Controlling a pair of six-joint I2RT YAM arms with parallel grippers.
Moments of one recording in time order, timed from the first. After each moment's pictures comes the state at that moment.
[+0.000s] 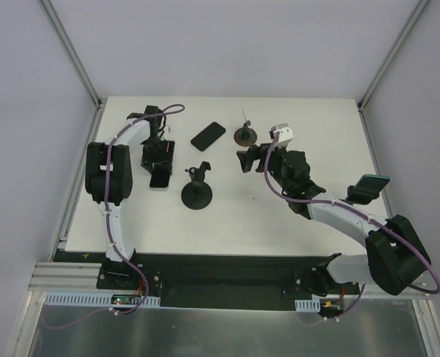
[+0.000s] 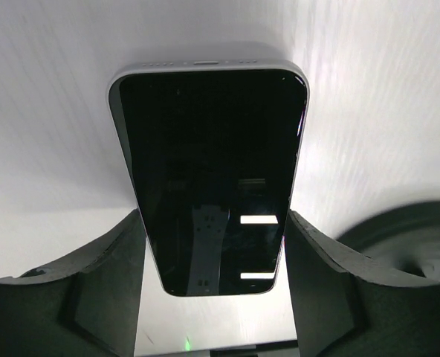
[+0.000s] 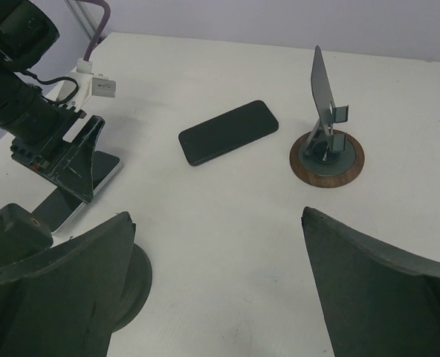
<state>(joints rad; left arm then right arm) -0.12 2.12 1.65 -0.96 0.12 -0.10 0.62 1.31 0.67 0.56 0.08 0.23</state>
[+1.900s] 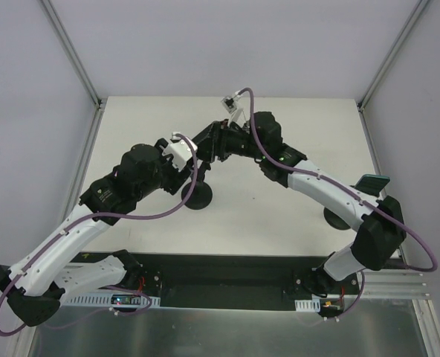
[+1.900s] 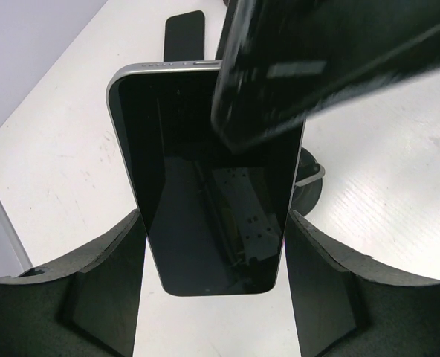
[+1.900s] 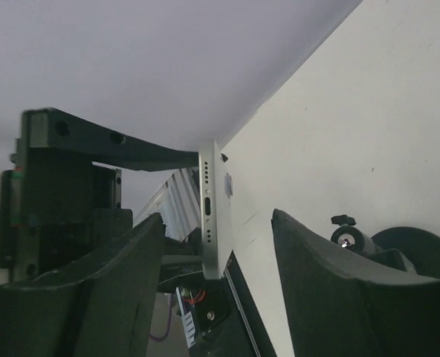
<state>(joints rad) -0.73 0.94 1.11 -0.66 -0.16 0.27 0.76 1.50 1.30 0.11 -0.48 0.68</state>
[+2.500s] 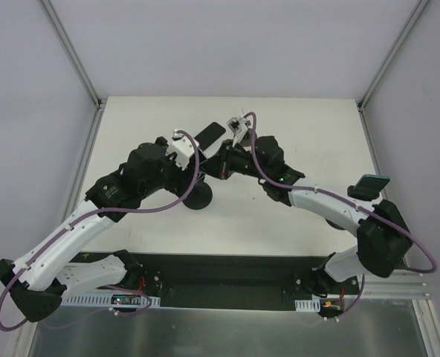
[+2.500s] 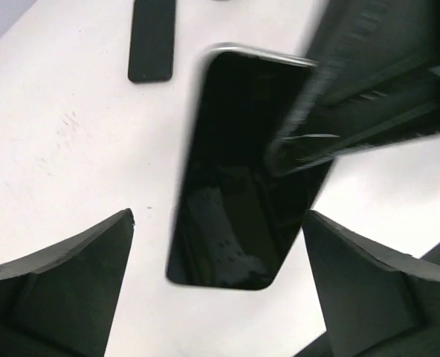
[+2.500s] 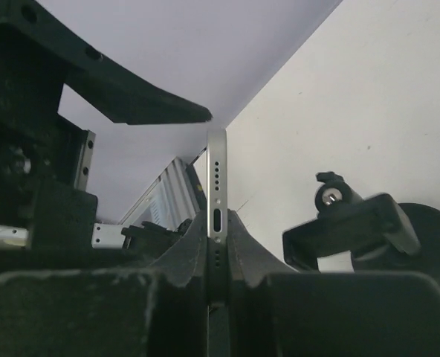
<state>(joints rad) -0.73 0.97 1.11 -0.70 -0.13 0.20 0.80 1.51 1.08 0.35 -0.51 0.72</state>
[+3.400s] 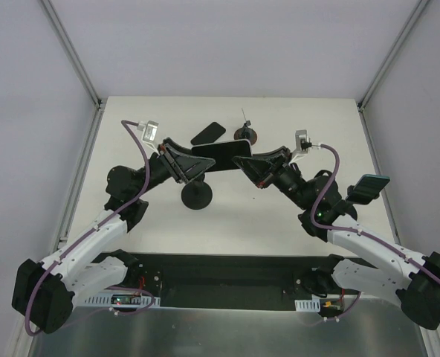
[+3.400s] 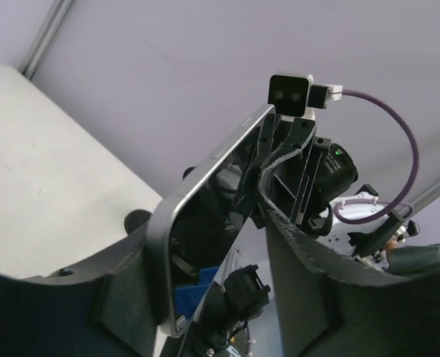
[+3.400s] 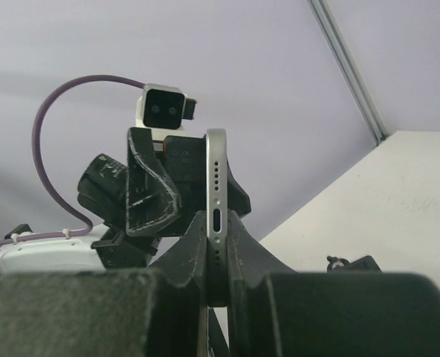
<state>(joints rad) -0.50 0.93 0.60 0.71 0.57 -1.01 0.80 0.98 0.62 0.78 -0.18 0.71</state>
